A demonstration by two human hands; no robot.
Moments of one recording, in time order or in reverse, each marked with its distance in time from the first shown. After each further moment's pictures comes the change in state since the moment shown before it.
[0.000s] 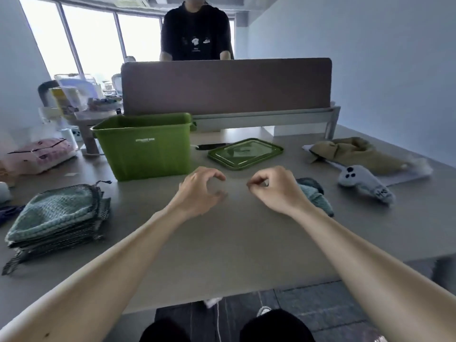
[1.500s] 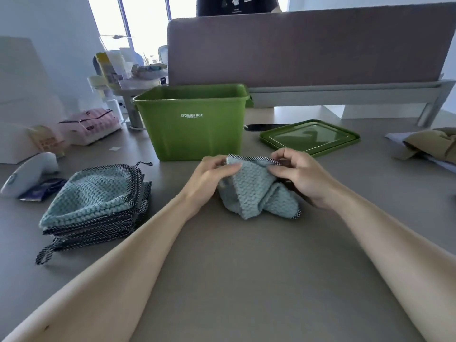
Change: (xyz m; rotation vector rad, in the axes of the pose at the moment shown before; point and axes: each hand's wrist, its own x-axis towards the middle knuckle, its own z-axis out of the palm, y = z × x) left_hand 0.015 -0.085 -0.029 -0.574 0.056 -0.219; right_hand 0.093 0.002 0.095 0.696 -0.380 0.051
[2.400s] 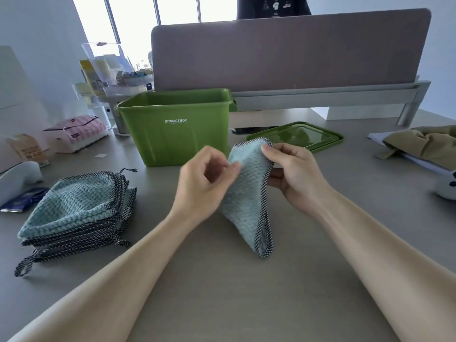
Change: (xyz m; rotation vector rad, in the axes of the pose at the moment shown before) left_hand -0.020 0.021 0.029 0.139 0.305 0.407; right_hand -0.019 -0.027 0.007 0.438 0.179 0.019
